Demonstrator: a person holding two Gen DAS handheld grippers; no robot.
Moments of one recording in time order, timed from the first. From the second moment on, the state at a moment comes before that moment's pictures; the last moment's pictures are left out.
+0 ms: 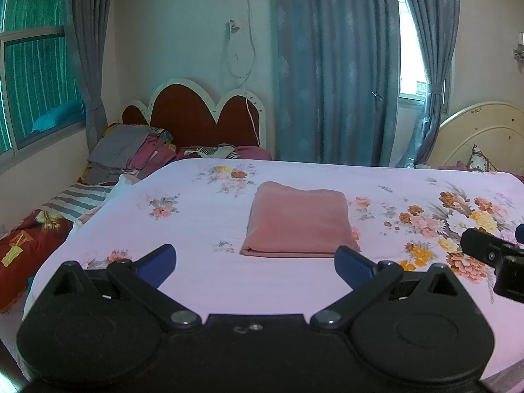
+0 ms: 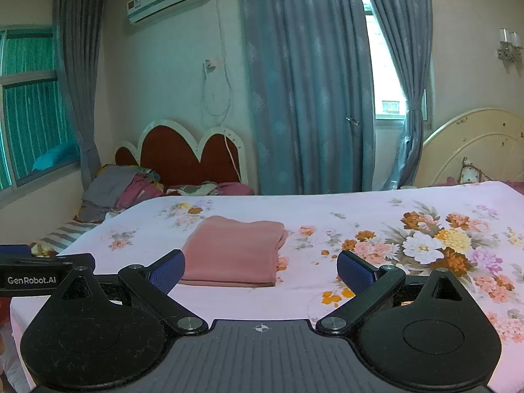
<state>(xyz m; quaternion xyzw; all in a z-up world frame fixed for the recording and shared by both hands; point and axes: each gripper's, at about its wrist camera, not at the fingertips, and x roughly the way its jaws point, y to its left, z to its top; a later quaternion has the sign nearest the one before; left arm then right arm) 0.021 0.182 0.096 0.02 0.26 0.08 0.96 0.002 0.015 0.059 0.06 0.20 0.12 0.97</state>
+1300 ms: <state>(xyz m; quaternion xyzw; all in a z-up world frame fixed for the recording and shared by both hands) 0.028 0.186 0.095 0.02 0.27 0.09 0.96 0.014 0.017 0.058 0.06 0.21 0.13 0.97</state>
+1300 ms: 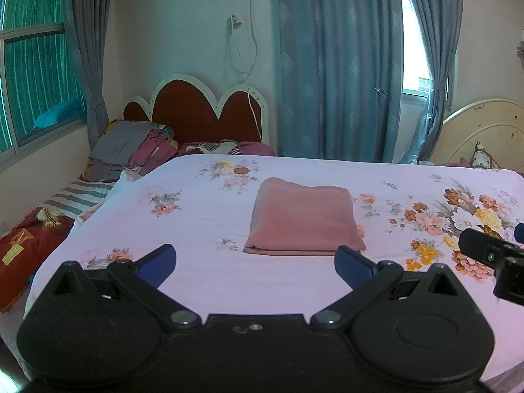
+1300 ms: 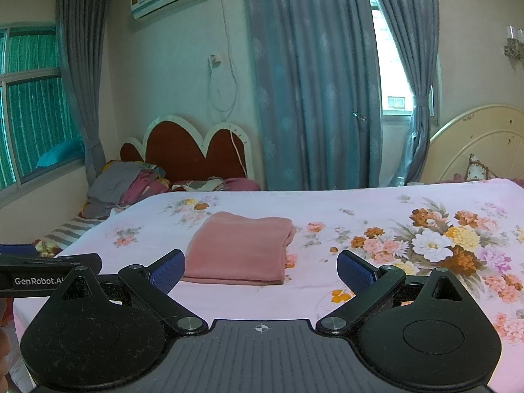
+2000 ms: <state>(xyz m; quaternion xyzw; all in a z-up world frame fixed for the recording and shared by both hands) 0.054 0.200 0.080 0.01 0.30 0.08 0.95 0.040 0.027 0.043 0.06 0.23 0.13 0.96</state>
